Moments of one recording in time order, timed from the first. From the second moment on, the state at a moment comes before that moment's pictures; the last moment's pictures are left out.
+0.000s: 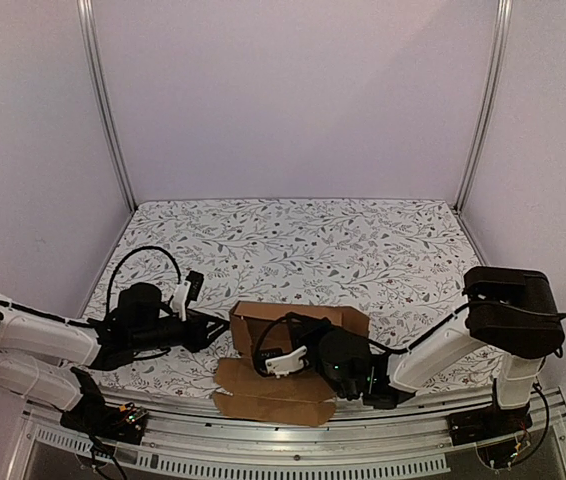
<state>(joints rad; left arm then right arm) -0.76 1.22 0.22 0.55 0.18 -0.47 1.34 1.94 0.75 0.99 0.79 -1.41</state>
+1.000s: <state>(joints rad) -0.76 1.22 0.22 0.51 0.12 -0.43 1.29 2.02 0.78 1.13 0.72 -1.51</state>
